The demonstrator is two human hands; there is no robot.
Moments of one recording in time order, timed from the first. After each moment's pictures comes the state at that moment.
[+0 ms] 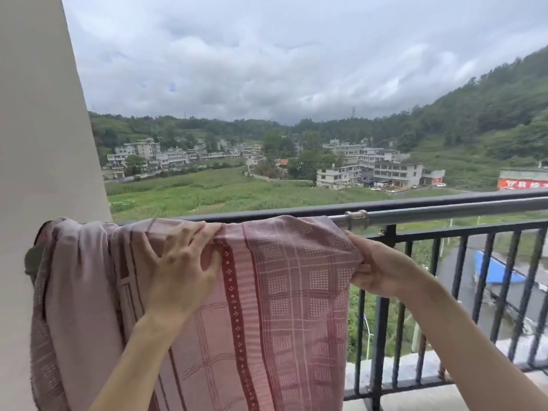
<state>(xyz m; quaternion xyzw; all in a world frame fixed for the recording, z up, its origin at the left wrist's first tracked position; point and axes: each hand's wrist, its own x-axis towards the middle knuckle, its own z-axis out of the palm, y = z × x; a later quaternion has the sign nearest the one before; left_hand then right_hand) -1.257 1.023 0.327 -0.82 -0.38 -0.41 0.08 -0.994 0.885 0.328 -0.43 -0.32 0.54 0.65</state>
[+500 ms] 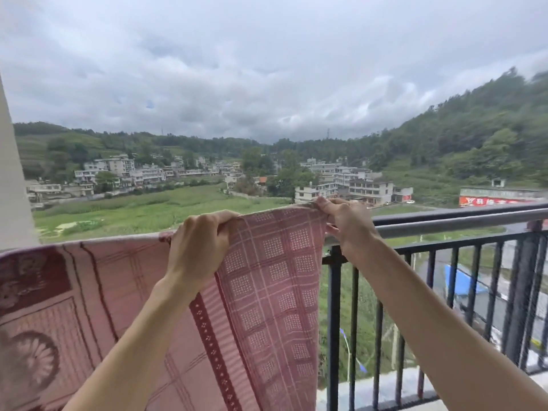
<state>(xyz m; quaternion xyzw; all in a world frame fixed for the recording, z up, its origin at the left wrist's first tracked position) -1.074 0.954 0.382 -0.84 -0.24 -0.49 -0.04 -0.895 0.835 0.403 -0.56 -0.34 0.19 0.73</state>
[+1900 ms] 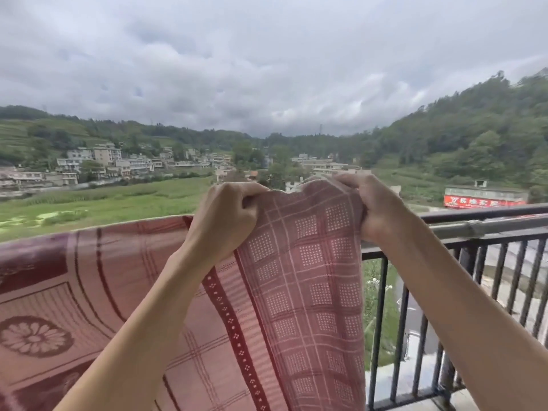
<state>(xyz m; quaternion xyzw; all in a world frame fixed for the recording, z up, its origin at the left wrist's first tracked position) -0.726 0.800 0.417 -0.85 -0.16 -0.47 -0.13 -0.568 0.681 0.440 -0.47 -0.32 0.36 0.74</state>
